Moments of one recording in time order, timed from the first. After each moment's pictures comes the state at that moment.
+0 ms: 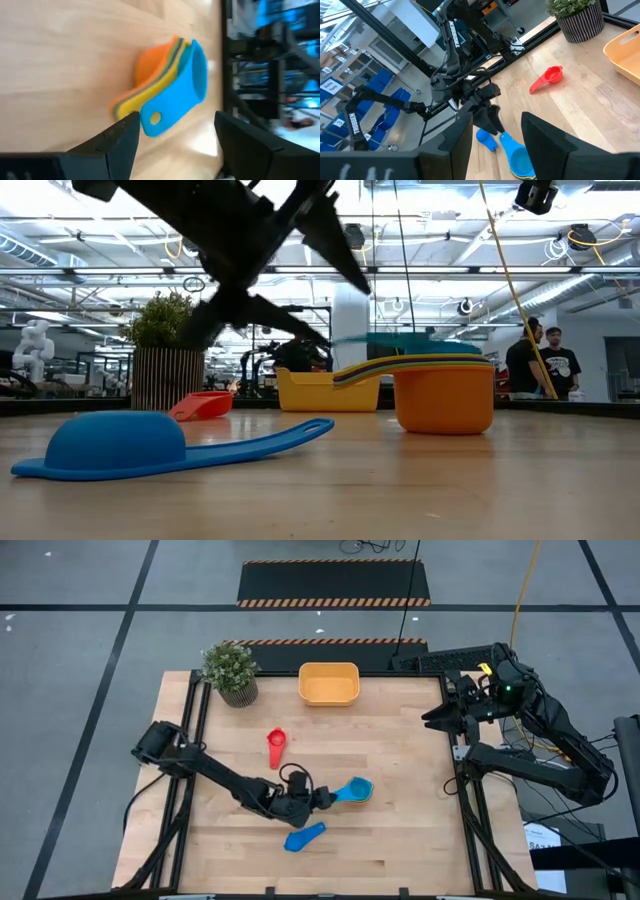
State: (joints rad) left arm -0.41 1.85 1.07 0.10 -0.56 -1.79; right arm -0.62 0.60 0.96 -0.71 -0.73 0.46
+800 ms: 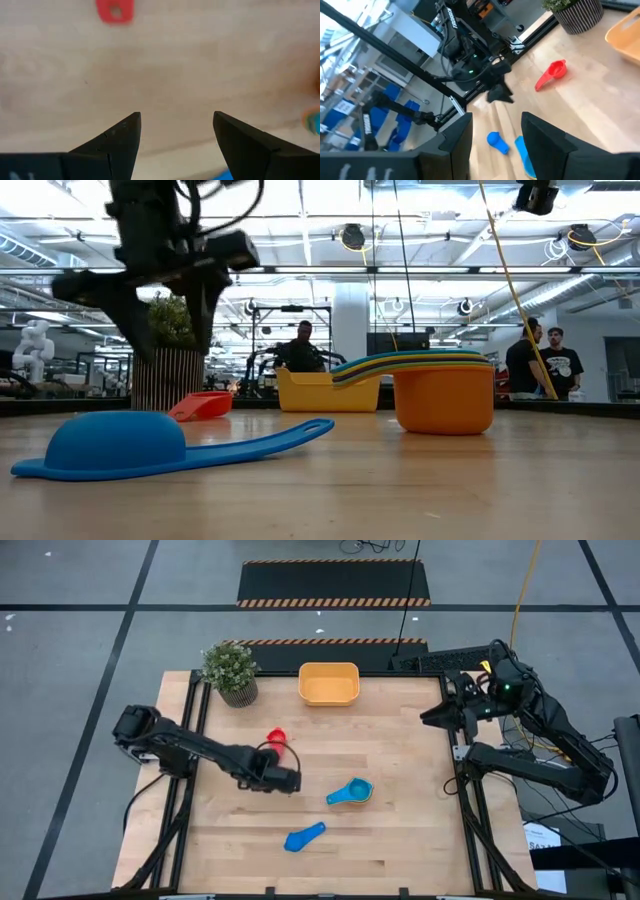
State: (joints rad) left arm -0.24 1.61 1.08 -0.79 -0.09 -1.72; right arm -0.62 0.61 0.96 -0.67 -0.73 0.61
